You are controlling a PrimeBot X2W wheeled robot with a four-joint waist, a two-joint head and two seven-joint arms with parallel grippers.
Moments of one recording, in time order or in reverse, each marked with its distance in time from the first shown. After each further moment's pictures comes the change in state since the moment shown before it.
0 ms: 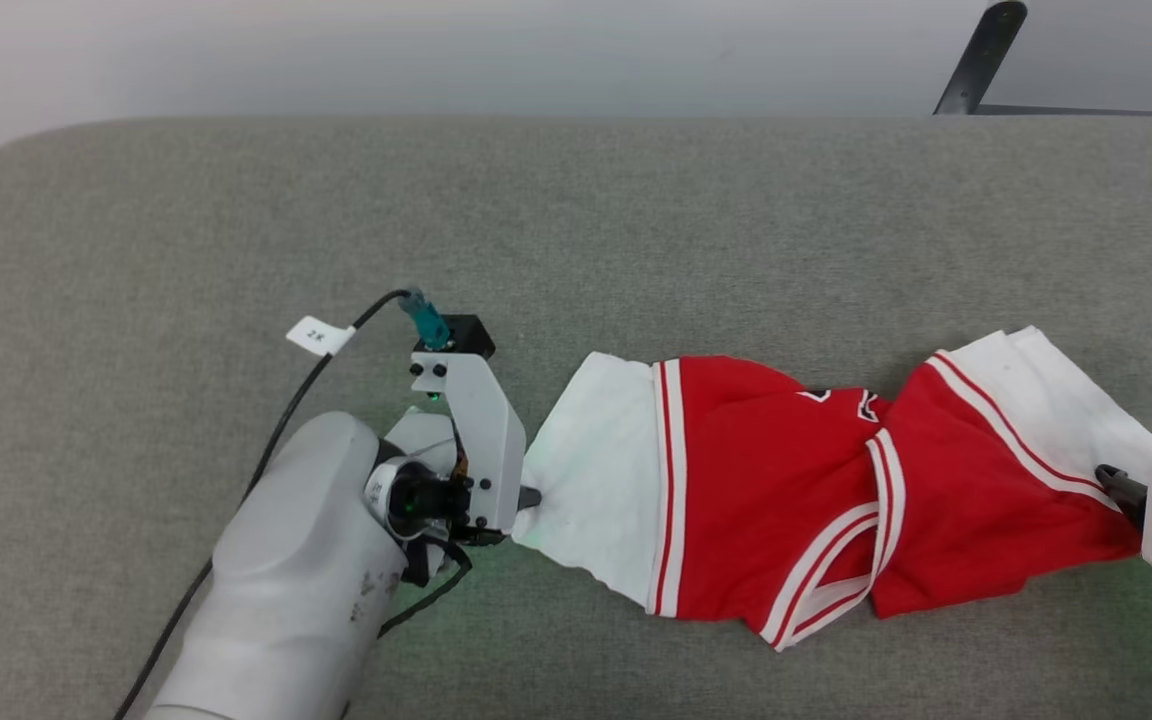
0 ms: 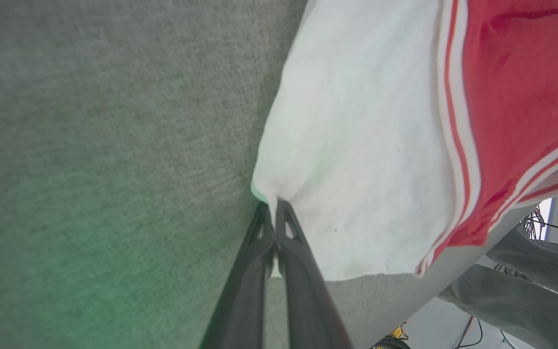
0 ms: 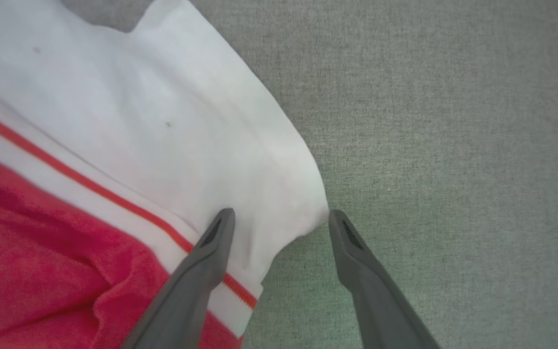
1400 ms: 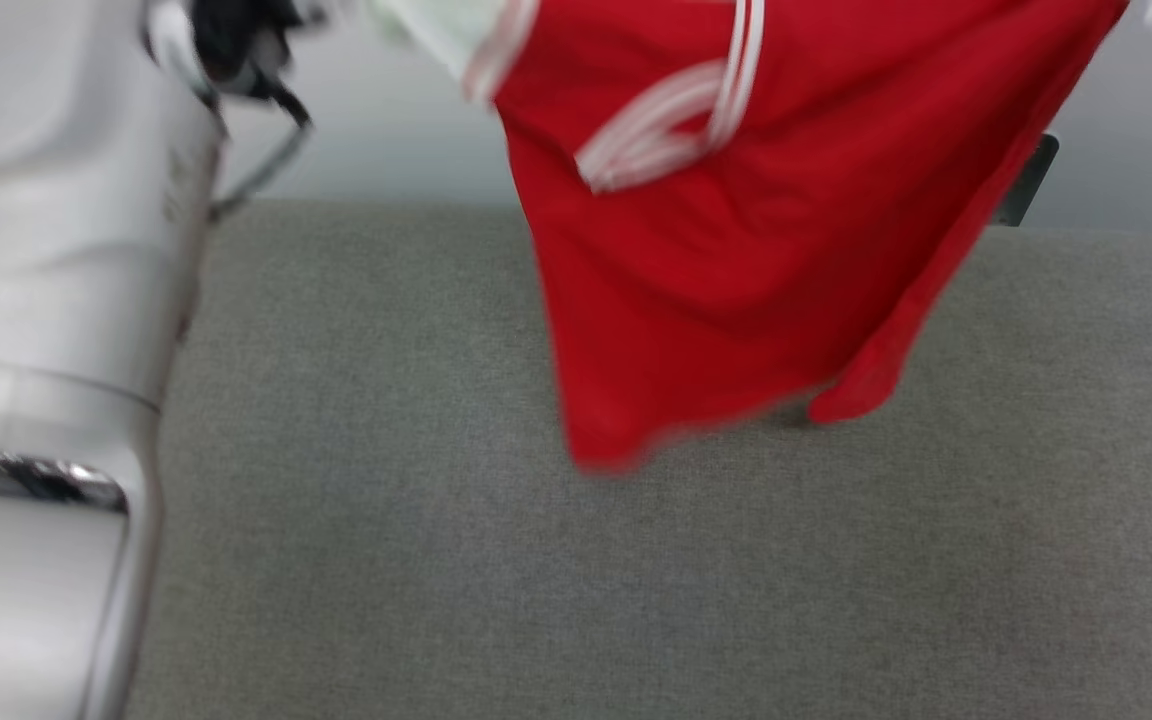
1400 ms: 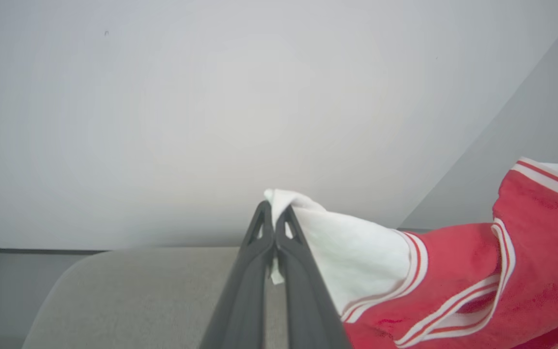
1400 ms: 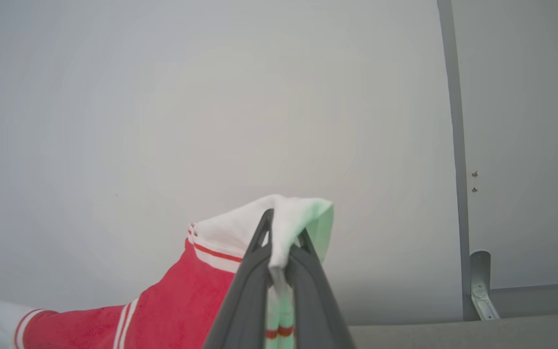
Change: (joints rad) left arm -0.658 0.081 0.049 0.235 0.087 0.101 -0.394; right arm -0.750 0.228 -0.139 0.320 0.091 0.000 -0.342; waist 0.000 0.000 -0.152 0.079
